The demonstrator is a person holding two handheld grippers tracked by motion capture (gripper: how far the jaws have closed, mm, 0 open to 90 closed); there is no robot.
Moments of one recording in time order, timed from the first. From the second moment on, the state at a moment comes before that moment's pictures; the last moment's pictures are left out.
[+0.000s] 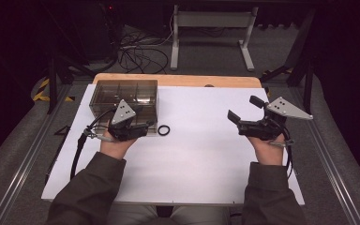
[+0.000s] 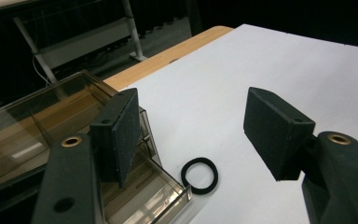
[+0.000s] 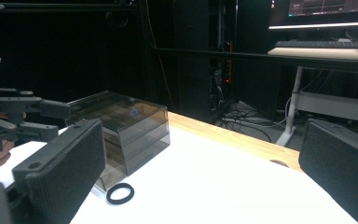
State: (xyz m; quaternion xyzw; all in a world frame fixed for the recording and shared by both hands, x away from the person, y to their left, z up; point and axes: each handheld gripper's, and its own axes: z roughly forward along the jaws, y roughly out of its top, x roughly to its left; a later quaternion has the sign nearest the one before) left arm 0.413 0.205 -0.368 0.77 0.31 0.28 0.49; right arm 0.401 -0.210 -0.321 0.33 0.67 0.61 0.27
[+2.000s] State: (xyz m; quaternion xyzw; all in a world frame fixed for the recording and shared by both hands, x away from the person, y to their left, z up) left arm 0.457 0.161 -0.434 0.82 0.30 0.23 0.42; right arm 0.401 -0.211 -0.320 0.33 0.67 0.61 0.27
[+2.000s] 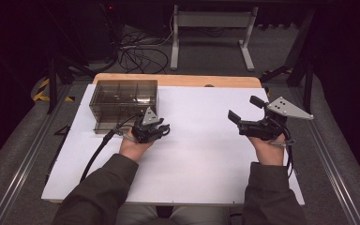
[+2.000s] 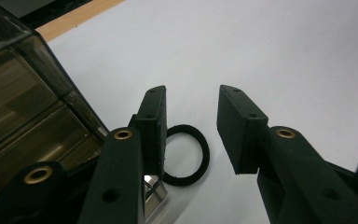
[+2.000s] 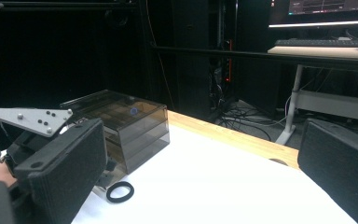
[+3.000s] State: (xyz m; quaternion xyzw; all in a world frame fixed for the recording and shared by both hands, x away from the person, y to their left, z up) left arm 0.466 0.154 -0.457 0.86 0.31 0.20 0.37; right arm 0.402 -0.208 -0.322 0.33 0.67 0.61 0.27
